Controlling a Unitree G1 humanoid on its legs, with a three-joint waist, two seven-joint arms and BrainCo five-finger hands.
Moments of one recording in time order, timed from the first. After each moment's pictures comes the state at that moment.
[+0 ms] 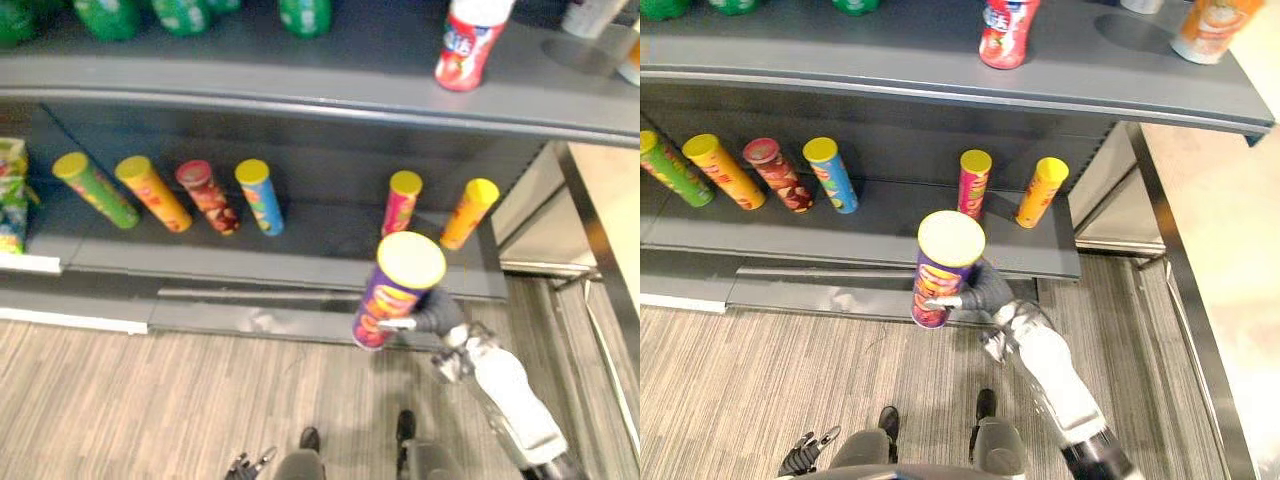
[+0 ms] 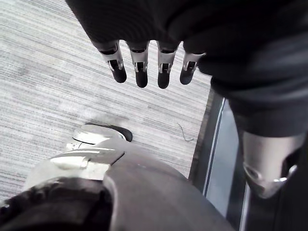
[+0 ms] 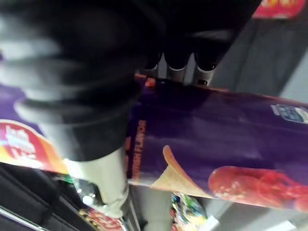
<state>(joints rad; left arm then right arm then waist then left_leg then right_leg) 0.21 0.14 0.12 0.96 -0.15 -0.12 0.04 -0.16 -0.32 0.38 -0.04 0.30 -0.11 0.22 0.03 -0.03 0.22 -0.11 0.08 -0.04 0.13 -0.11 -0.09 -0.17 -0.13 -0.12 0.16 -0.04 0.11</state>
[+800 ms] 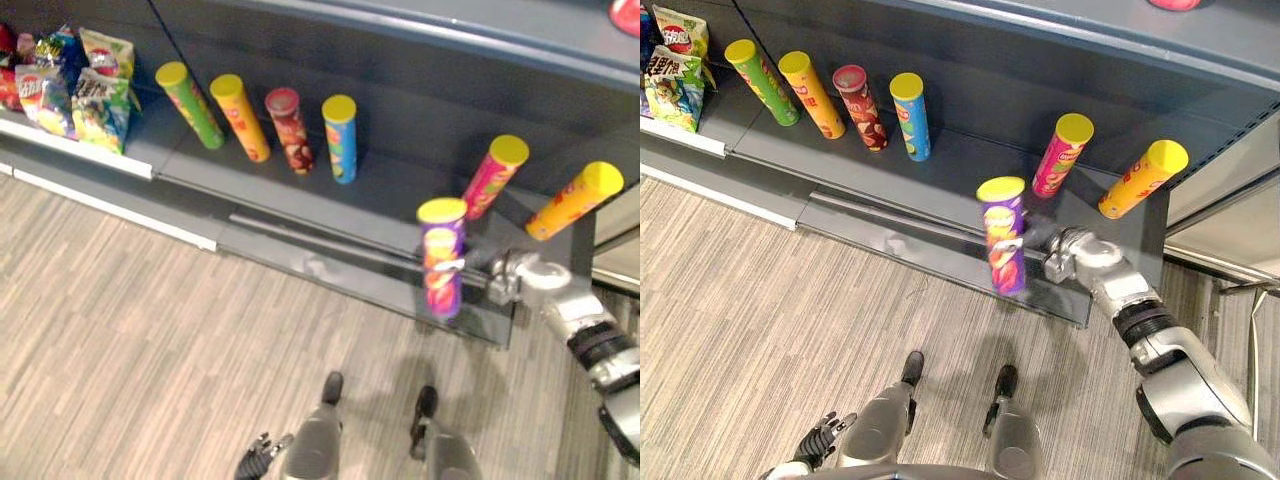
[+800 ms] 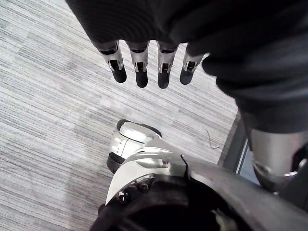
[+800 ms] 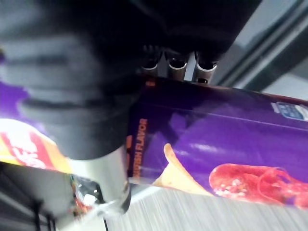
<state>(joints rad) 0.20 0.16 -0.02 0.90 -0.16 -0.15 -0.05 -0.70 -0.65 0.33 0.66 0.63 0.04 0.35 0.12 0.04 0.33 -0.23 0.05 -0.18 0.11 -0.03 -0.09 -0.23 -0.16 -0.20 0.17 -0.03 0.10</state>
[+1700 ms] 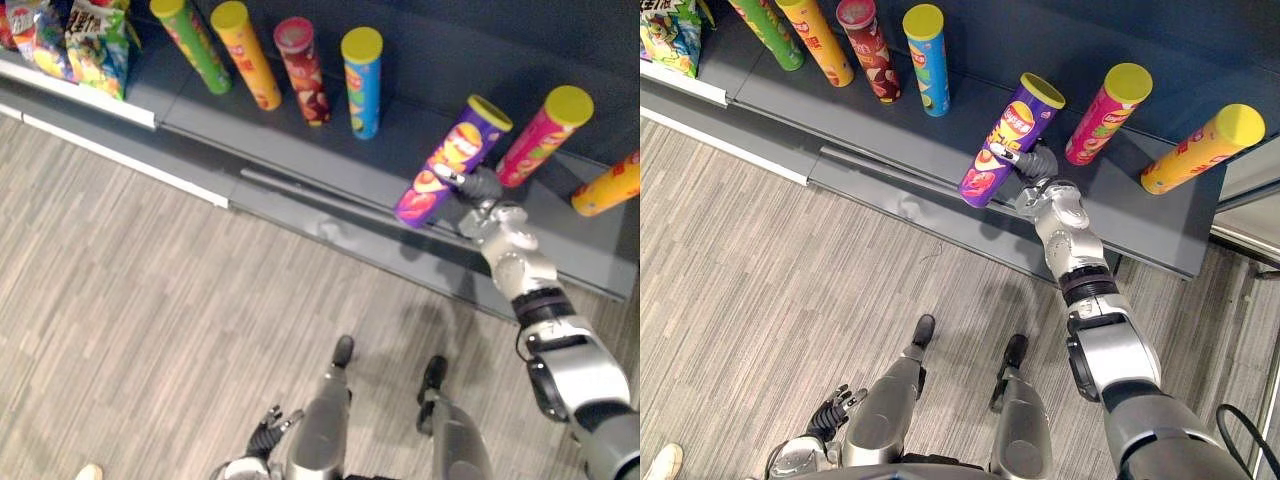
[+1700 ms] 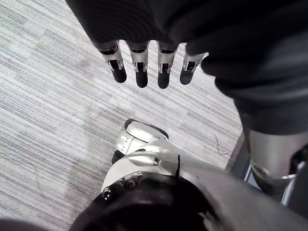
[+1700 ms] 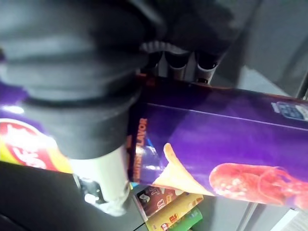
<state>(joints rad) 0.15 0.14 -0.03 0.86 -0.20 -0.15 -0.03 -0.88 -0.37 0.11 0.72 0.70 -0.05 0.11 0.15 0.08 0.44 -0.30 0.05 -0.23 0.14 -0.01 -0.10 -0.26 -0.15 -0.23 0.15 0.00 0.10</state>
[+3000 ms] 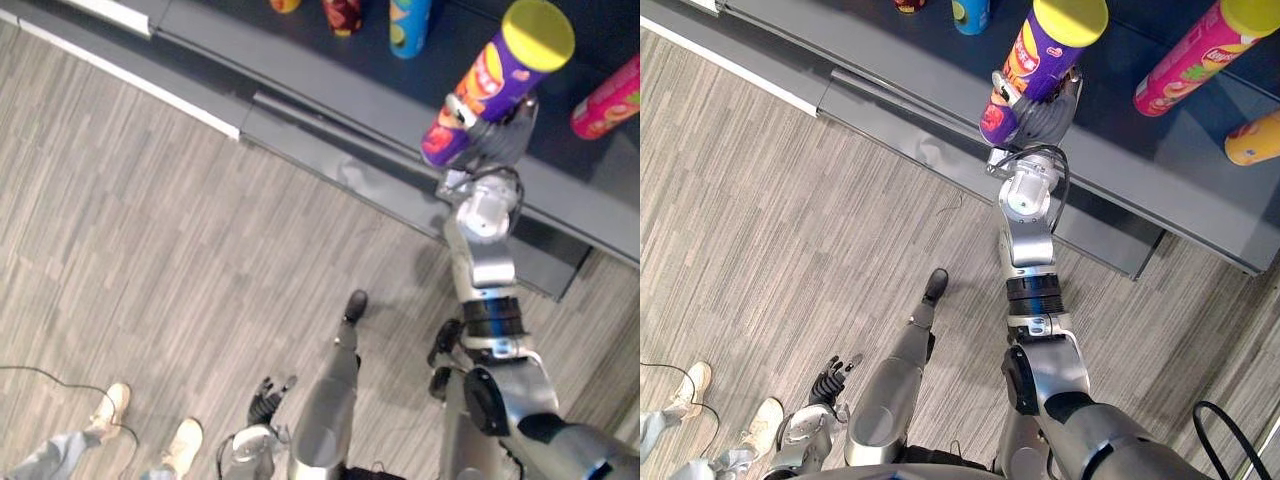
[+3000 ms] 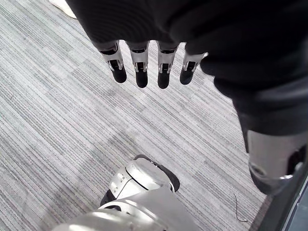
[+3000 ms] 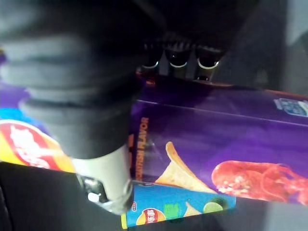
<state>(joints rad) 0.03 0.08 0.01 0.83 -0.27 -0.15 0.13 -0.84 0.01 -0.12 0.24 -0.12 -0.07 -0.50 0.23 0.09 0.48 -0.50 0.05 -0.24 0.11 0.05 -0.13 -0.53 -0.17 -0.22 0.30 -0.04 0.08</state>
